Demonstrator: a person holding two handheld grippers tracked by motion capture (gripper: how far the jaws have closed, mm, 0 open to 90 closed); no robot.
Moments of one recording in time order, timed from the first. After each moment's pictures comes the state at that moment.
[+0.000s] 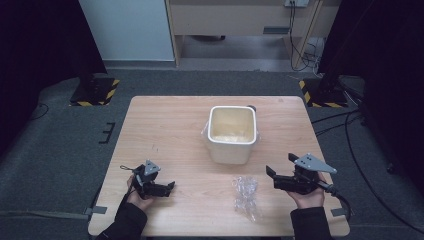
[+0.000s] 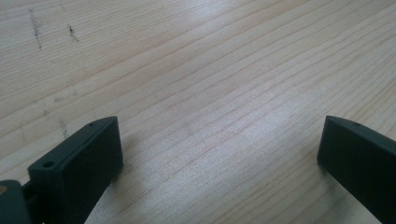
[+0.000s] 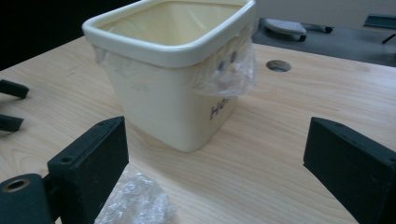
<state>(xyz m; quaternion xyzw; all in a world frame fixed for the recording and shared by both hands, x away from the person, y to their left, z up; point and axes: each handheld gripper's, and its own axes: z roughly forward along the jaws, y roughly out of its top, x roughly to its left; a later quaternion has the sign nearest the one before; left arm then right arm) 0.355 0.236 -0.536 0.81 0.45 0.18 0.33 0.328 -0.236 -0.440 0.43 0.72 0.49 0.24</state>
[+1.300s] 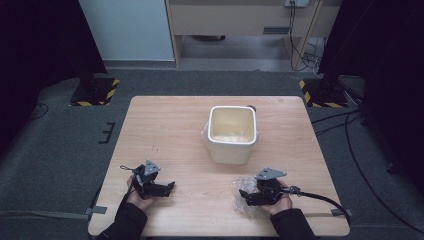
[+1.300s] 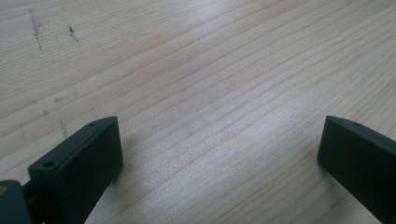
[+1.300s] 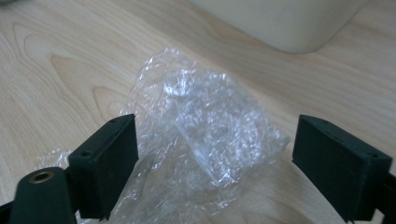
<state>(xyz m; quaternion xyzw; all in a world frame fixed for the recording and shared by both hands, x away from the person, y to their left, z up) 0.355 0.236 -0.536 0.81 0.45 0.18 0.33 0.338 -0.171 -0.526 0.40 0.83 0.37 0.13</state>
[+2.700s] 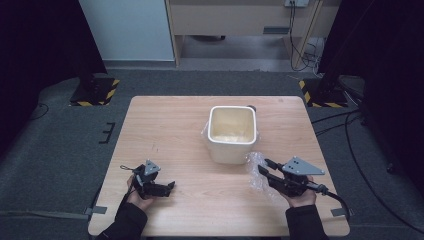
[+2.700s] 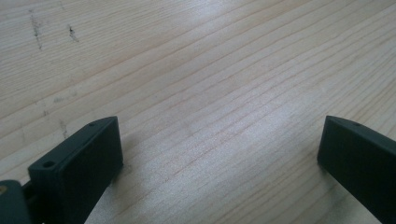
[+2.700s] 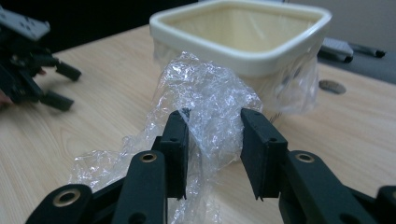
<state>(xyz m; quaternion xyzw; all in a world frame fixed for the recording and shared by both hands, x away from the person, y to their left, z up) 0.356 0.236 -0.537 0.81 0.45 0.18 0.33 0.324 -0.216 -0.440 0.34 0.75 0.51 0.22</state>
